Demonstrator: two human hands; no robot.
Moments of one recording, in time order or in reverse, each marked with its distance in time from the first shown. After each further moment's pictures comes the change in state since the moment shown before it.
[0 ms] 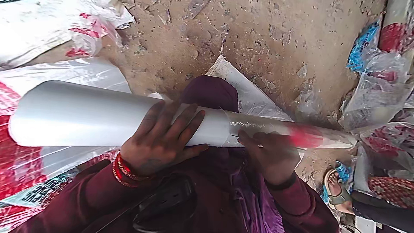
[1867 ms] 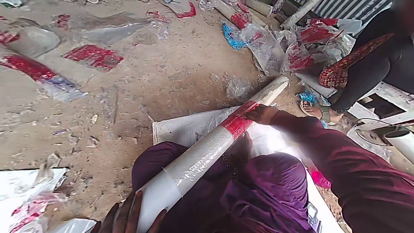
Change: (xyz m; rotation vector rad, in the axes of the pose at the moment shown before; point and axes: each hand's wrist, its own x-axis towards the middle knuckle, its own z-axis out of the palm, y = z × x) left_hand 0.005 -0.003 -0.009 0.022 -0.090 0.030; right_hand -0.169 0.188 -0.029 -0.275 -0.483 0.071
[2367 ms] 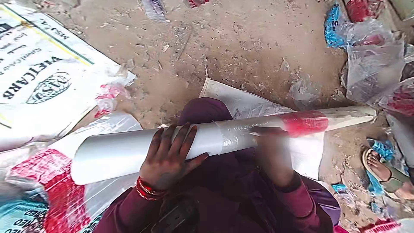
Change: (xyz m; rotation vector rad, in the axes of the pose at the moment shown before) left_hand -0.003 0.003 0.009 0.037 0.079 -0.041; right_hand 0.110 -0.203 -0.092 0.605 0.530 0.375
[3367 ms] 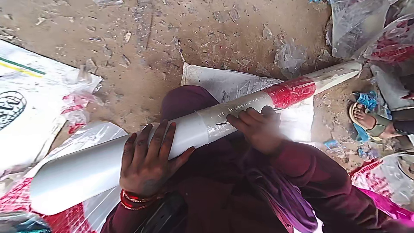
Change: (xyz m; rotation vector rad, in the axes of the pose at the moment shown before) left_hand -0.002 -0.001 -0.002 0.035 0.002 0.018; right_hand 0.004 0.012 0.001 -0.269 -0.076 -0.358
